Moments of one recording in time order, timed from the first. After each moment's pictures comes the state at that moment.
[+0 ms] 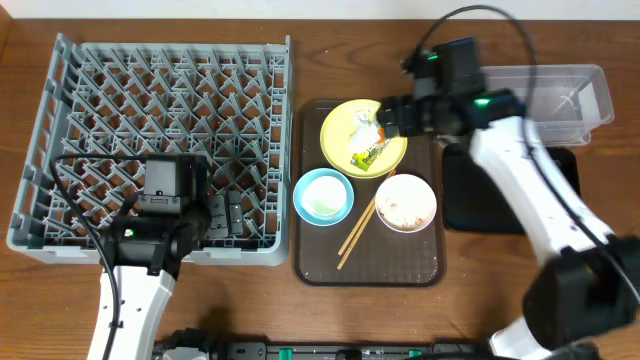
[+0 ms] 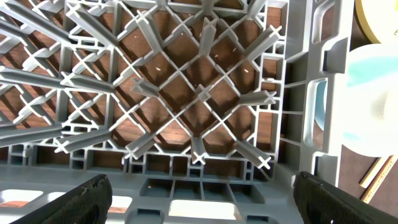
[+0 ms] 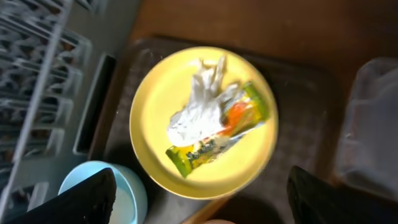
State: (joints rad) left arm -0.08 1.04 0.93 -1.00 0.00 -0.18; right arm 0.32 1.76 1.46 -0.69 -0.20 0.19
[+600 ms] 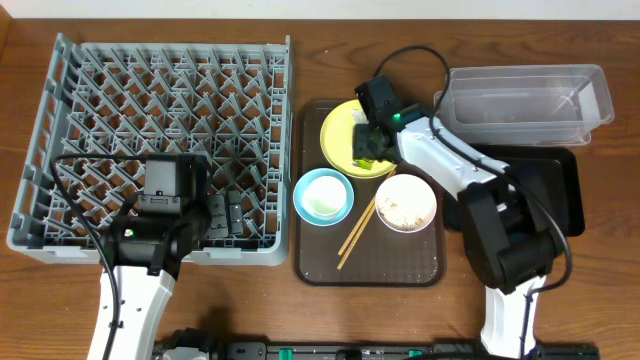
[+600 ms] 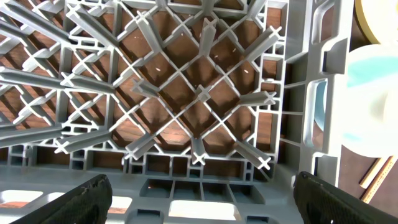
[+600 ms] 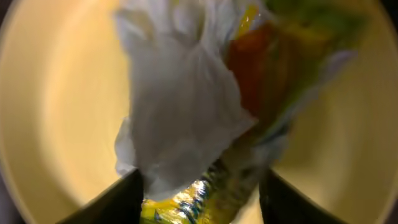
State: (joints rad) left arm -0.08 1.04 0.93 -1.00 0.00 -0.18; right arm 0.47 2.10 1.46 -0.58 0.02 0.50
